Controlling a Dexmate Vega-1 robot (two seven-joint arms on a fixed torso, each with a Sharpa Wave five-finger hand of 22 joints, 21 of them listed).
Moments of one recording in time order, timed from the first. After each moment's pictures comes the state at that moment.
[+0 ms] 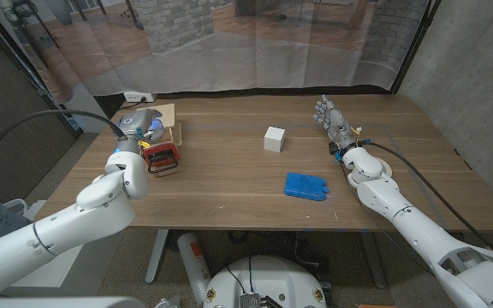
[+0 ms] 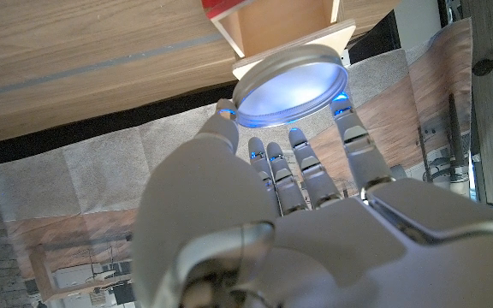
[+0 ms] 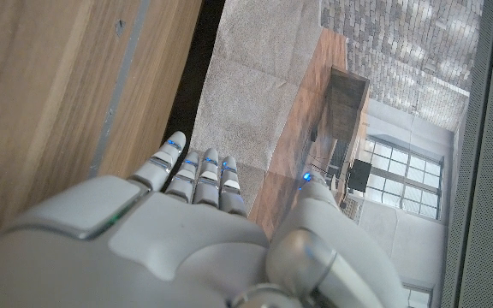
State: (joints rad) left arm 1.12 1.08 0.40 -2.29 0.33 1.00 0.42; left_hand 1.13 0.08 0.33 -0.14 0.17 0.46 -0.01 0.23 0.21 0.37 -0.12 0.21 0.22 0.37 -0.05 0.20 0.20 0.56 0.13 0.21 0.17; right arm -0.80 -0.46 -0.41 -1.31 0.59 0.28 -0.06; right_hand 0.21 0.06 0.22 -0.09 0.20 0.20 0.05 0.19 0.18 0.21 0.08 0.21 0.18 0.11 0.03 0.19 0.18 0.20 0.00 0.21 0.18
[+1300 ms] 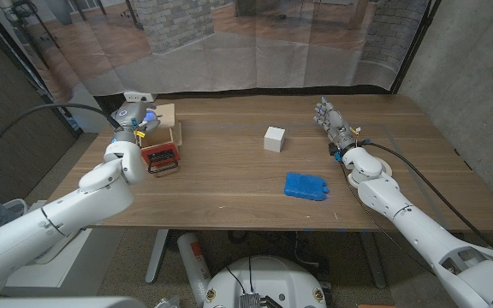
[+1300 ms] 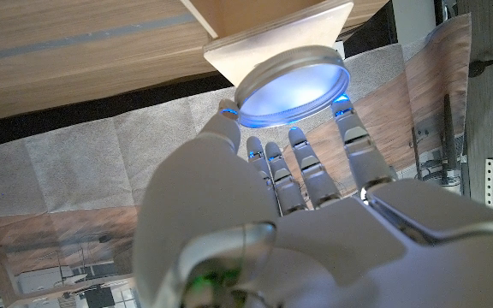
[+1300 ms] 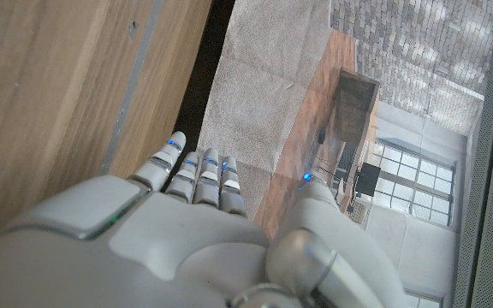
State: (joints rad) left arm 1.01 1.04 0.42 -2.13 0.30 0.90 0.44; left_hand 1.14 0.09 0.33 -0.14 0.17 0.48 -0.01 0.23 0.20 0.38 -0.13 0.21 0.22 0.38 -0.04 0.20 0.20 0.54 0.14 0.20 0.18; right arm -0.80 -0.46 -0.41 -1.31 0.58 0.25 -0.07; right_hand 0.21 0.06 0.22 -0.09 0.20 0.20 0.05 0.19 0.18 0.21 0.08 0.21 0.18 0.11 0.03 0.19 0.18 0.20 0.00 0.21 0.18
